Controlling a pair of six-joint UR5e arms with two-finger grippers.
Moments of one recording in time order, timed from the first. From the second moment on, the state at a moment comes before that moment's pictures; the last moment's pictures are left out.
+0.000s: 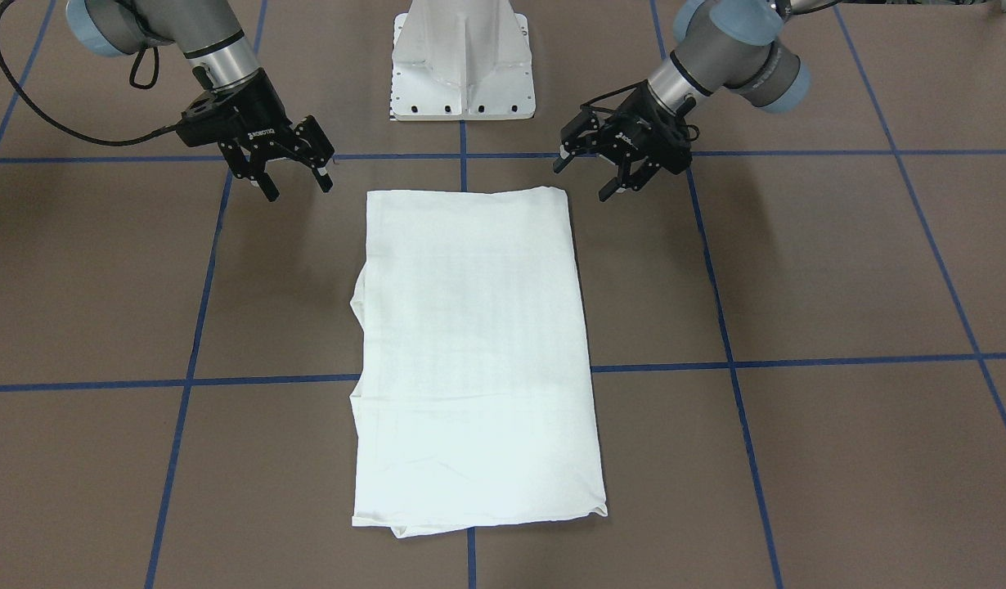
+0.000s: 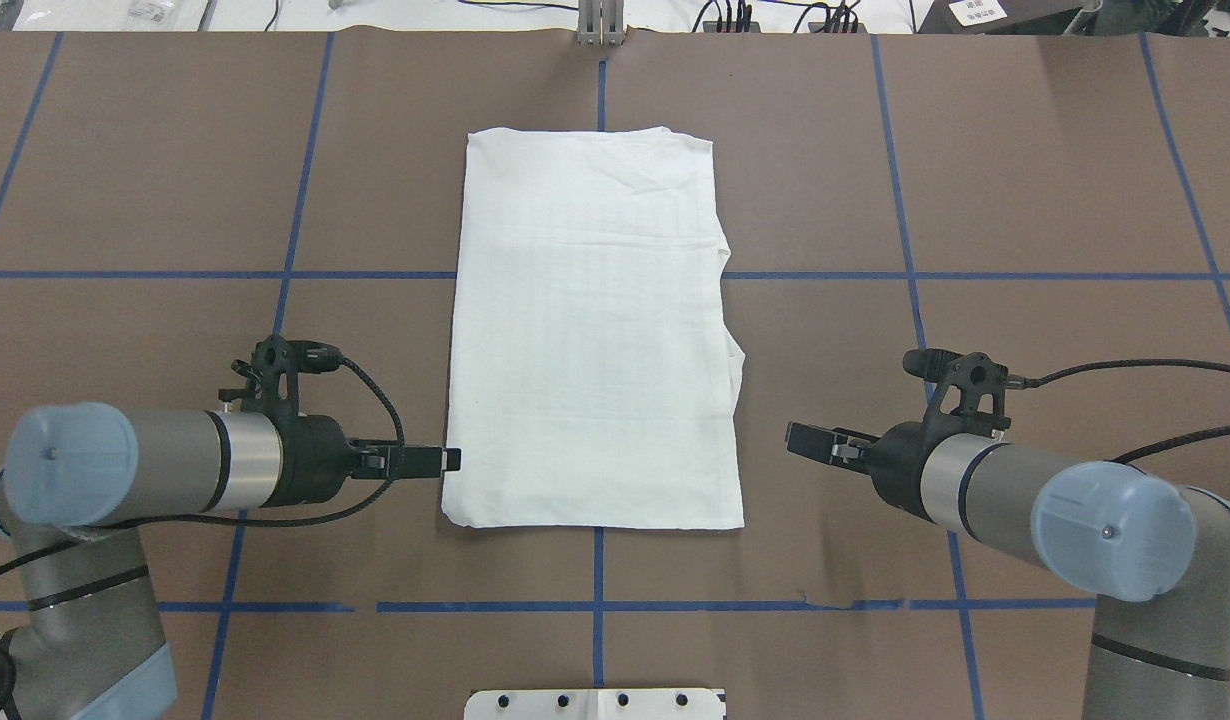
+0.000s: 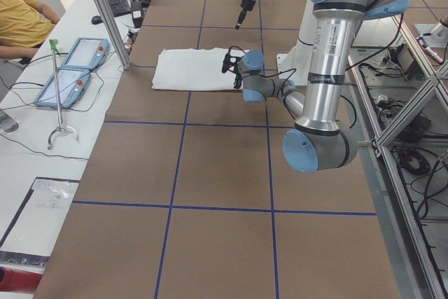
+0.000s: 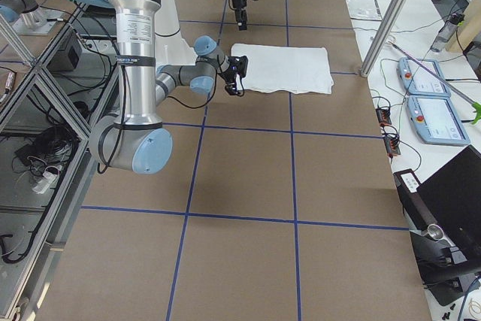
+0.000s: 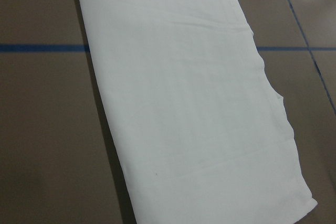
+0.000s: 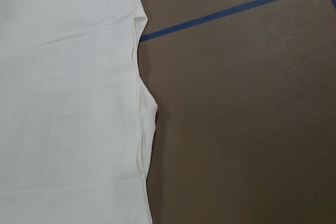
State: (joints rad) left arm -0.39 -1.73 -1.85 -2.54 -1.74 -1.32; right arm 0.32 -1.56 2.08 -0.97 1.42 1.52
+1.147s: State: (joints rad) left arm -0.33 -1.80 -1.72 -2.54 -1.69 -1.39; right arm 0.31 -1.56 2.08 -0.97 1.41 1.53
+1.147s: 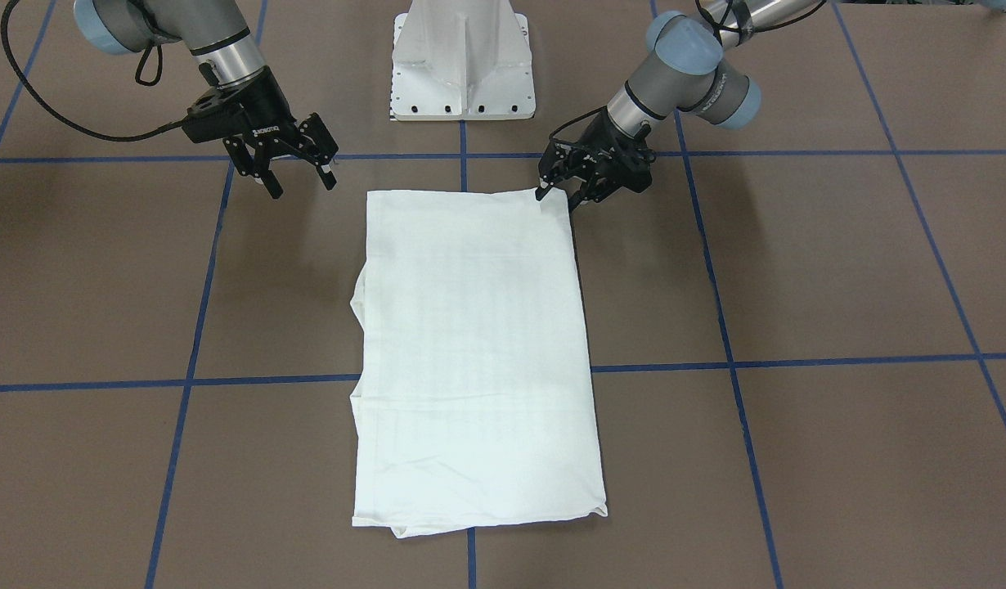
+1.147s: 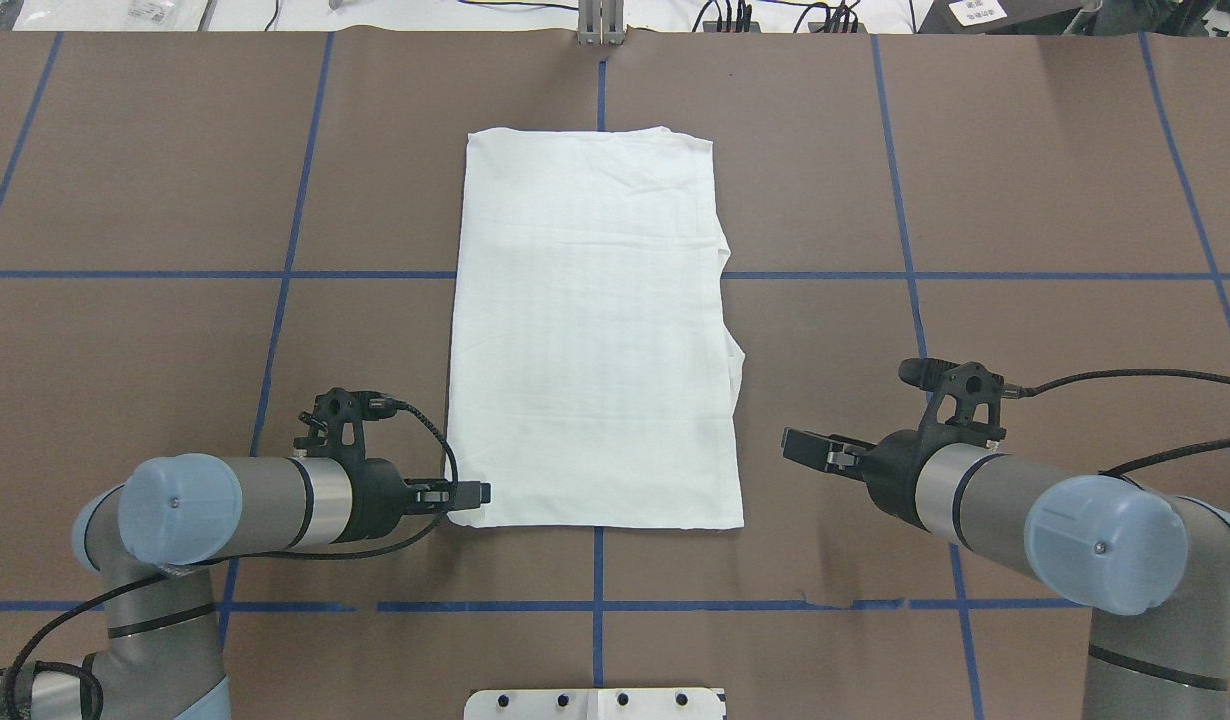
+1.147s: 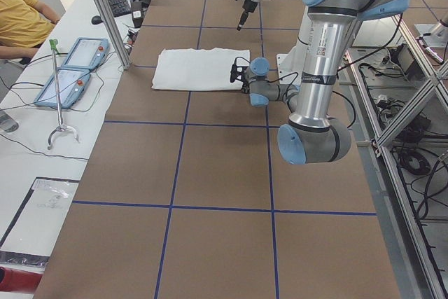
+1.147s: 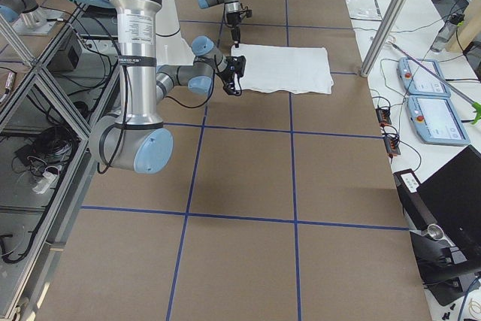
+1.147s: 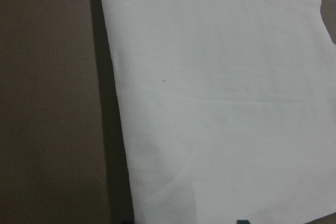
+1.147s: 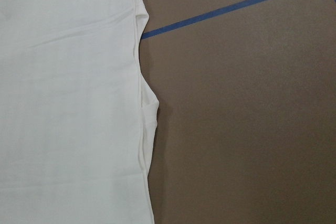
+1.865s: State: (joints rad) left arm -0.33 -1.80 -1.72 -2.54 -1.69 -1.41; right arm 0.31 -1.57 2.08 -0.97 1.41 1.53
